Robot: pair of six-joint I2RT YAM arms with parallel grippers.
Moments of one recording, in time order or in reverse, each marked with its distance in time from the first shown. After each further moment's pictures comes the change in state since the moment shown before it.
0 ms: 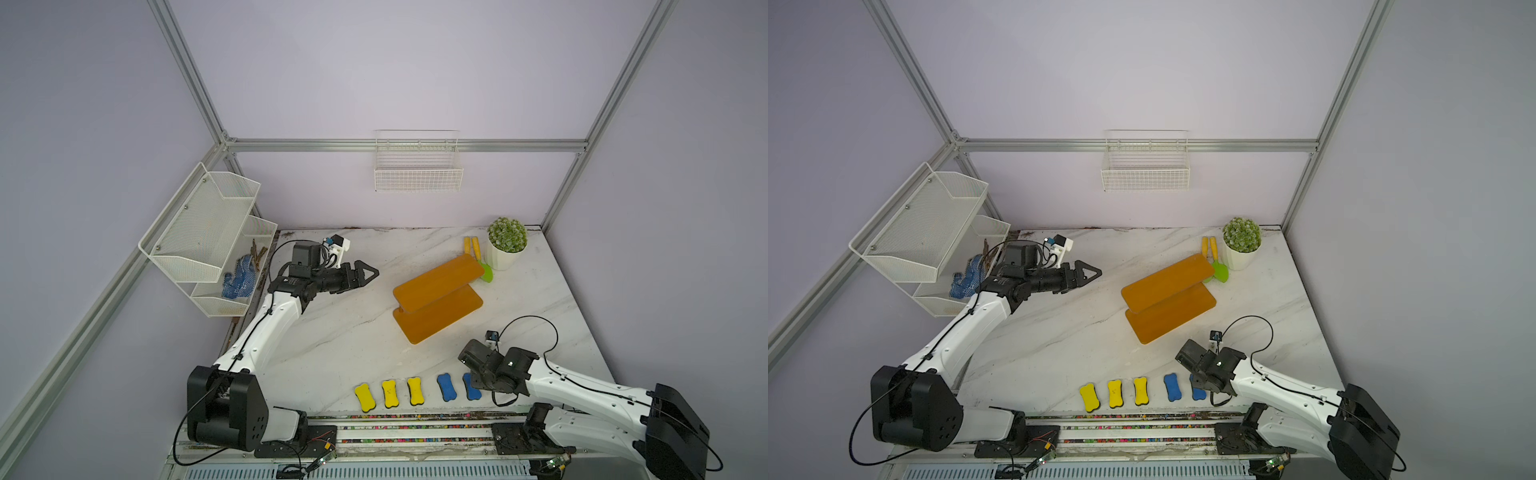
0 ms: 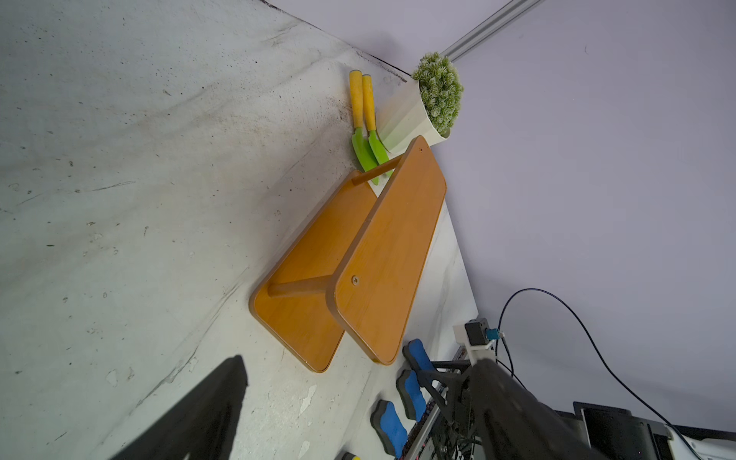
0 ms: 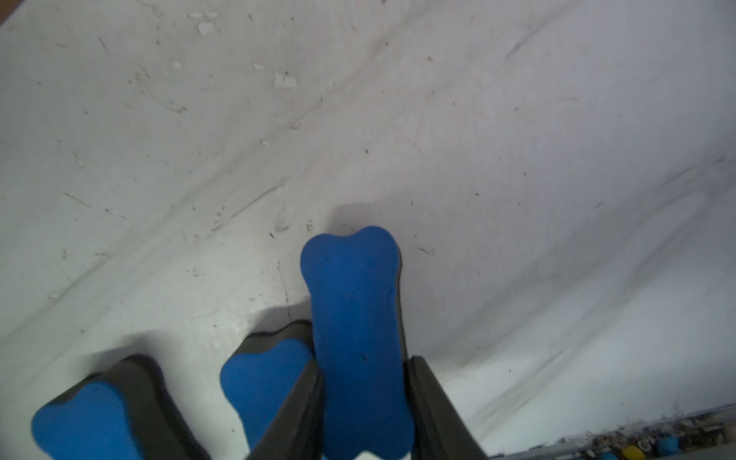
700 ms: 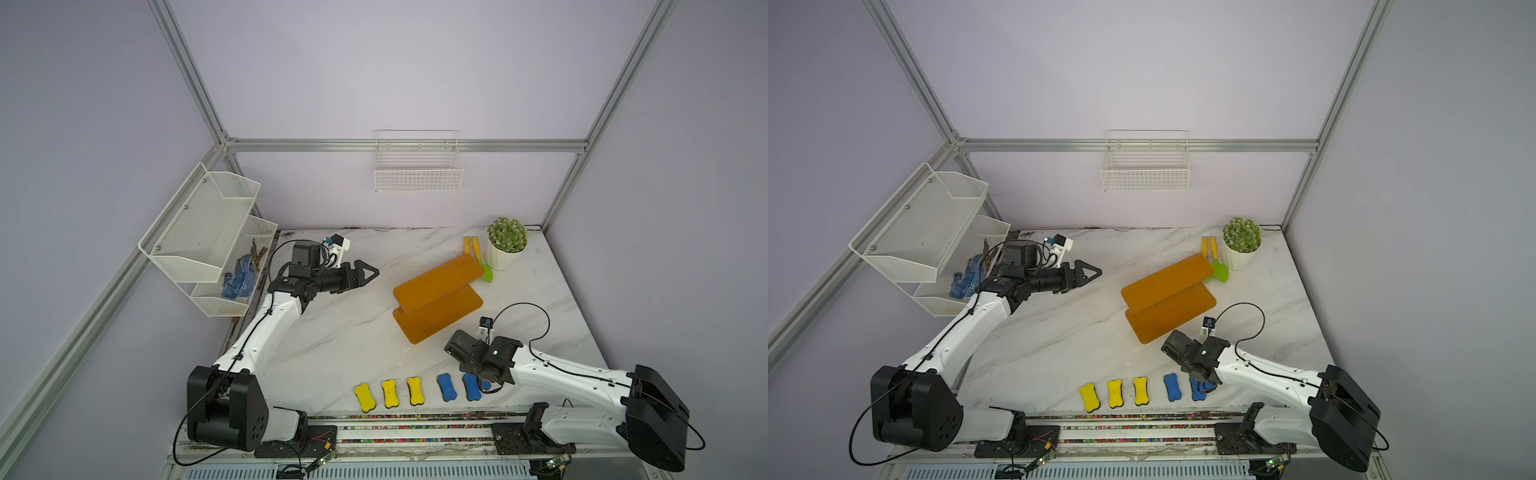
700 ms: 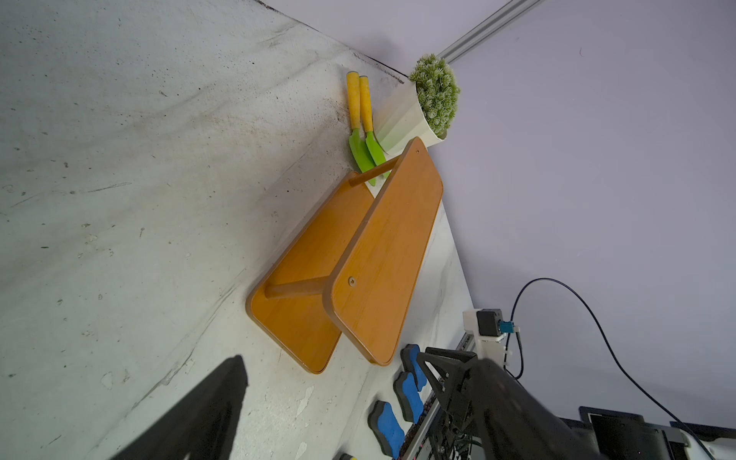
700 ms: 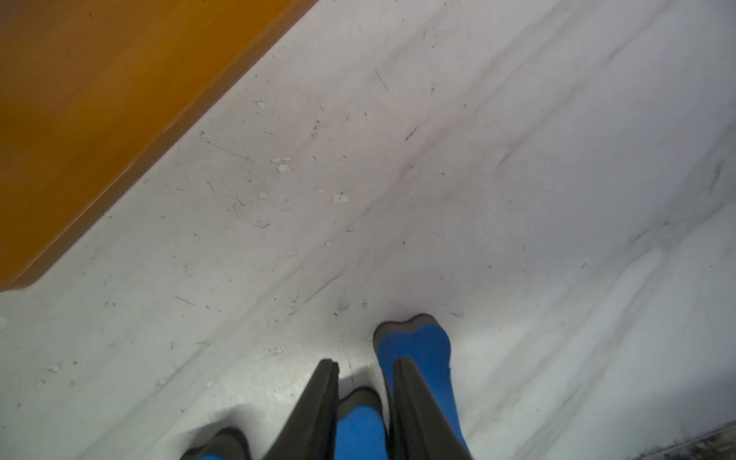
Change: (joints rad) left arm 0.000 0.000 0.000 0.006 0.007 -0.007; right arm 0.018 0.143 0.137 0.050 0.164 0.081
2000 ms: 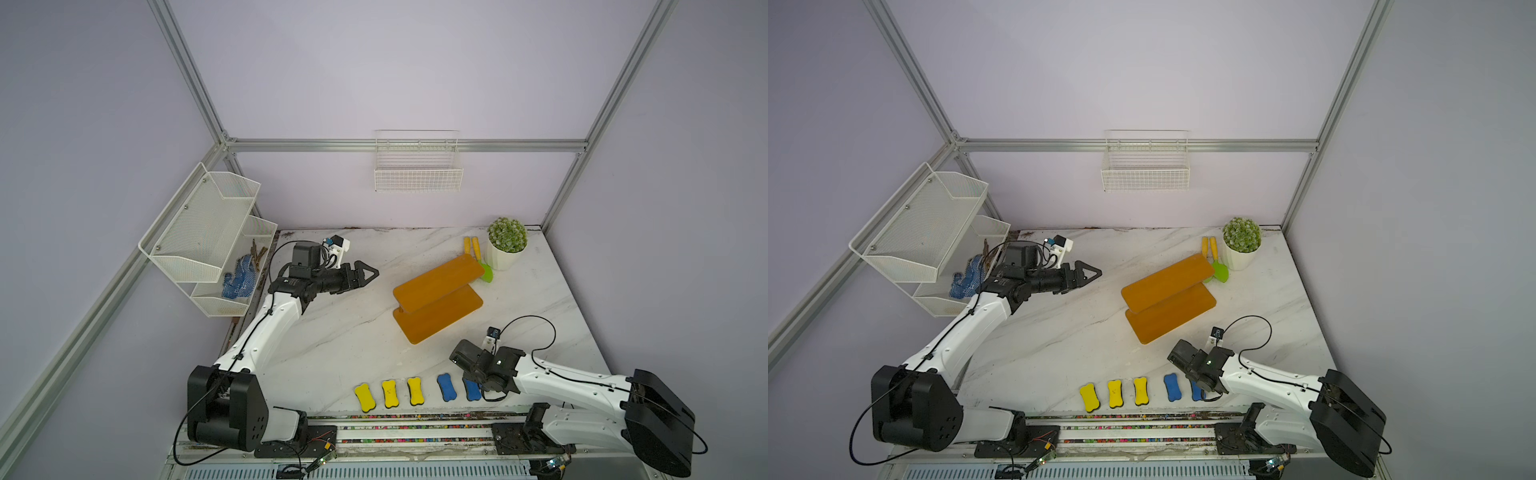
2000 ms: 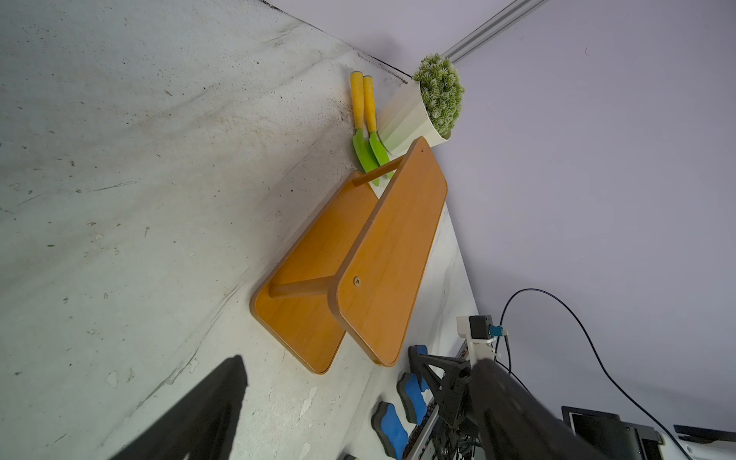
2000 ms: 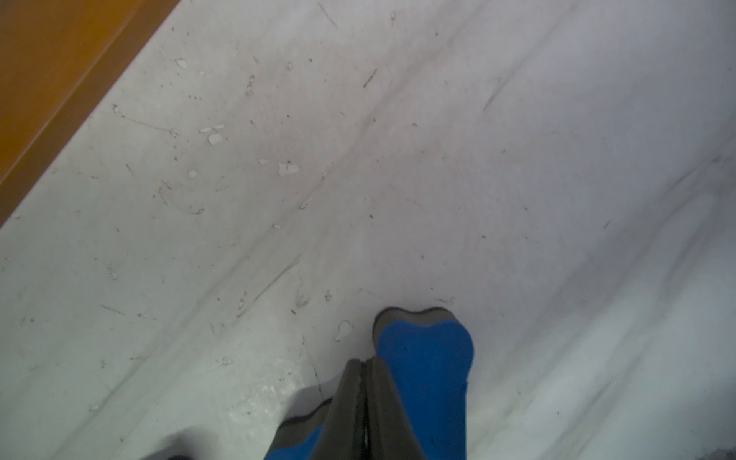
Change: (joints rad) left arm 0.000 0.000 -0.010 0.007 -0.008 0.003; right arm 0.000 -0.049 -0.131 0.062 -0.022 0.109
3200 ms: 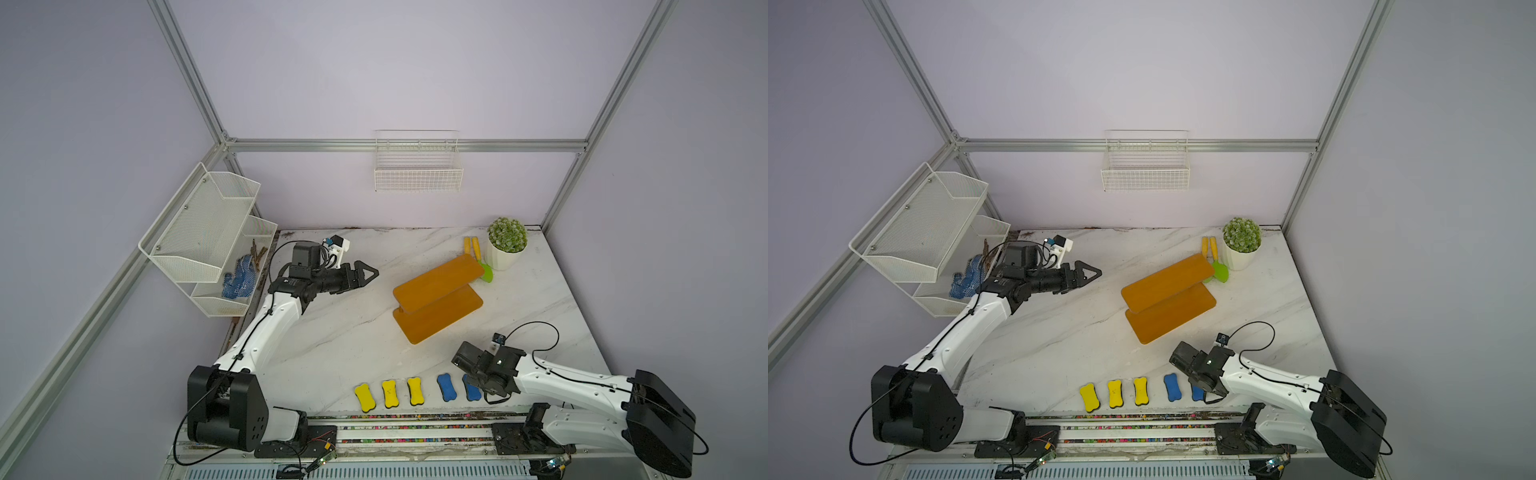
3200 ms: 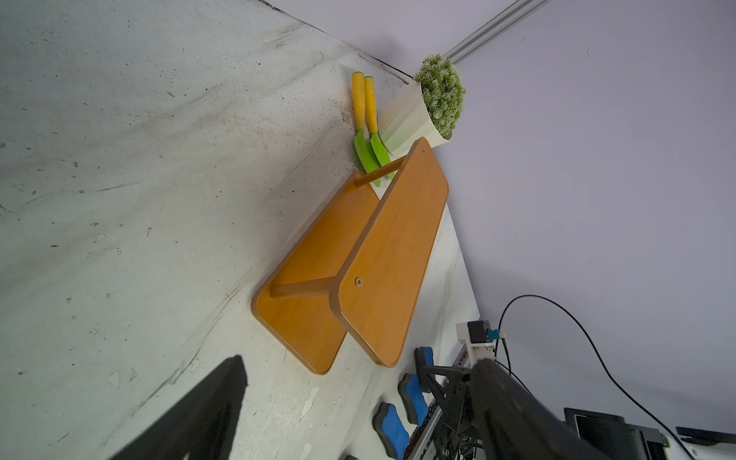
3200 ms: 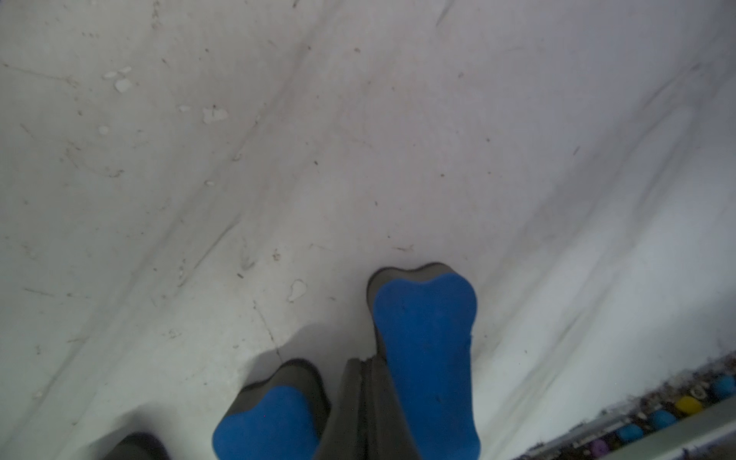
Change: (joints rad) left arm 0.002 0.000 0.000 0.000 -0.004 0.001; right arm 0.000 -0.003 0.006 -0.108 -0.082 0.097
